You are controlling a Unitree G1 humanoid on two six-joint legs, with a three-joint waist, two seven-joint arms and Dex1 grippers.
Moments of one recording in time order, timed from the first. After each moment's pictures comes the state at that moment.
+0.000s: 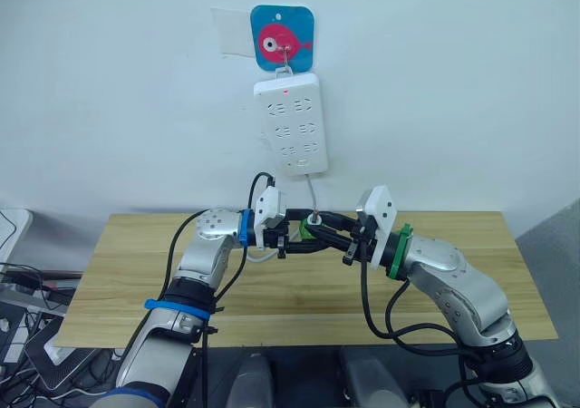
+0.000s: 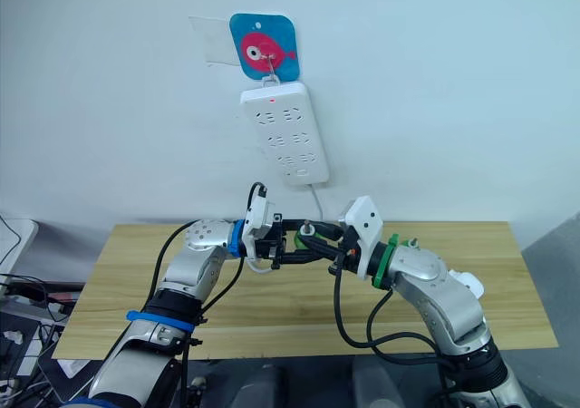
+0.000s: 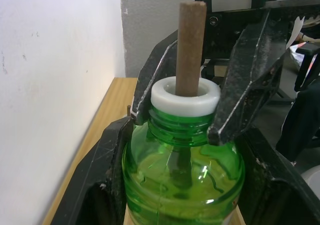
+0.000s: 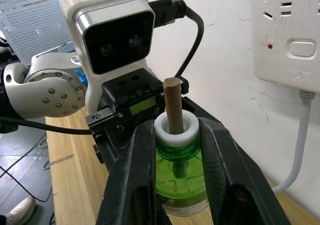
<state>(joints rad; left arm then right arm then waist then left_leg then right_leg) -0.57 0.32 -0.15 0.39 -0.33 -0.04 -1.37 -0.29 -0.37 0.22 -0.43 0.45 0.58 0.60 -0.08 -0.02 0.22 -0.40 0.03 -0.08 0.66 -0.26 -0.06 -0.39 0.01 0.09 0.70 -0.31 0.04</state>
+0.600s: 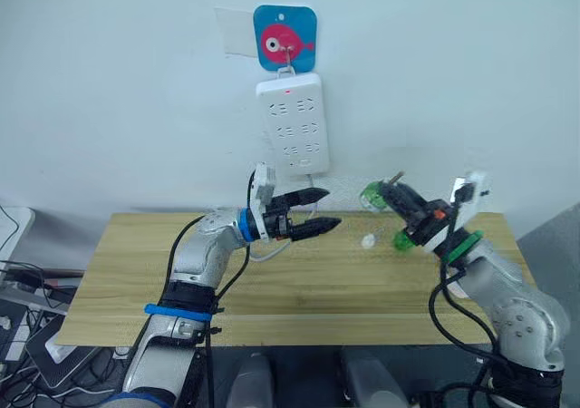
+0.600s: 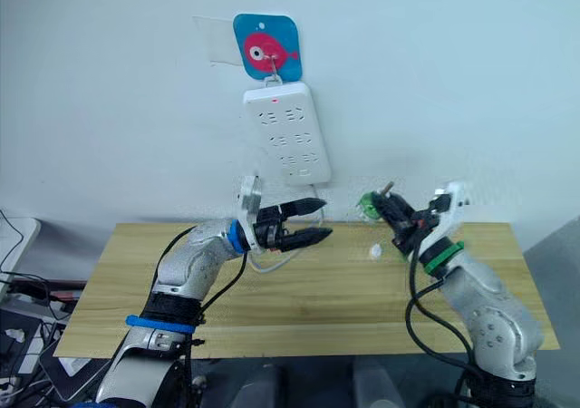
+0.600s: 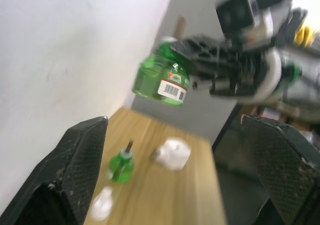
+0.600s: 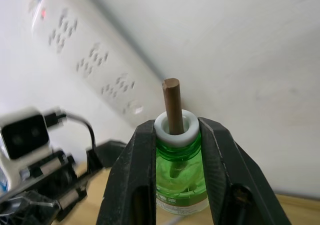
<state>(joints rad) -0.55 0.26 0.00 0.17 -0.65 0.57 -1.10 -0.17 -0.21 -0.32 -0.59 0.98 0.83 0.14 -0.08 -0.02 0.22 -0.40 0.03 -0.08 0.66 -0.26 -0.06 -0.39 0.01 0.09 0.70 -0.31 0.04</state>
